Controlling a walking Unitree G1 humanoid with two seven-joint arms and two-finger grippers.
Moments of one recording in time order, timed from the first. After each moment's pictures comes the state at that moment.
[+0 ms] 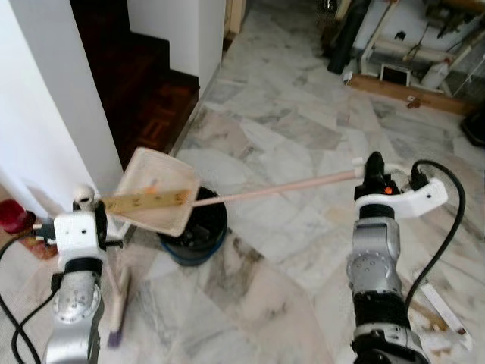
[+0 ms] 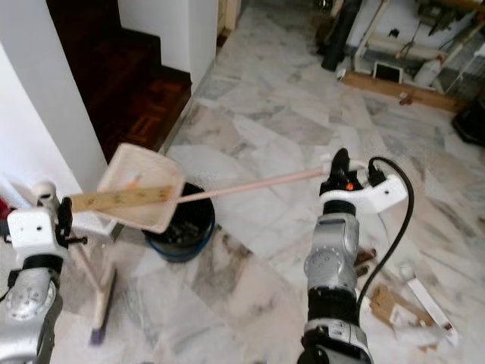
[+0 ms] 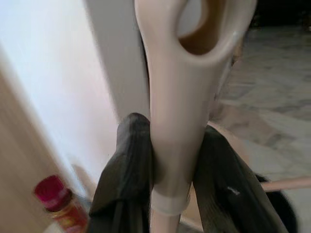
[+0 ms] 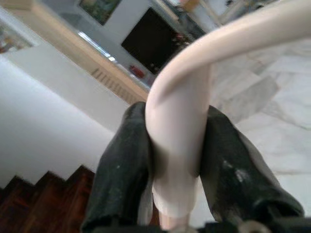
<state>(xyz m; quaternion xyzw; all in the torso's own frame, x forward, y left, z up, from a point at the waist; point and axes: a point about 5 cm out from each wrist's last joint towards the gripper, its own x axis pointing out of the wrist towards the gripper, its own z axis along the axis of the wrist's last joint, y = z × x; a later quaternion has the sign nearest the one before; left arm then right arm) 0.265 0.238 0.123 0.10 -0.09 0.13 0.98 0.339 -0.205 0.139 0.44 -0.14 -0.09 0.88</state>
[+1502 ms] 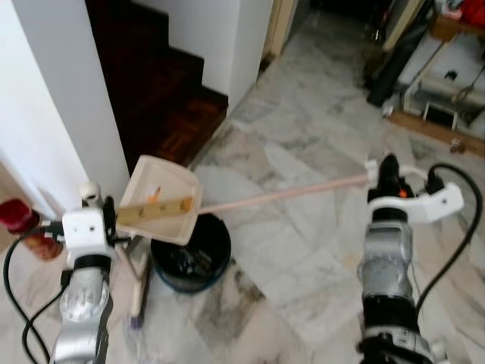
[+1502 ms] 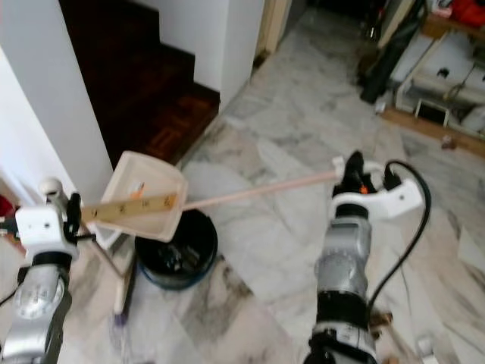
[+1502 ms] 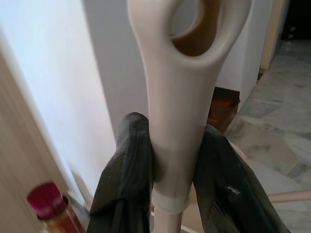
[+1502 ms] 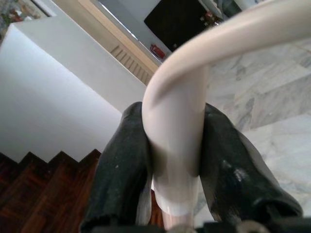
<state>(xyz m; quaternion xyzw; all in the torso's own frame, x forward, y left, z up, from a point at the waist) 0.266 0.241 0.131 0.11 -0.11 0.13 0.98 0.341 -0.199 0.145 0.44 -0.15 -0.08 0.88</state>
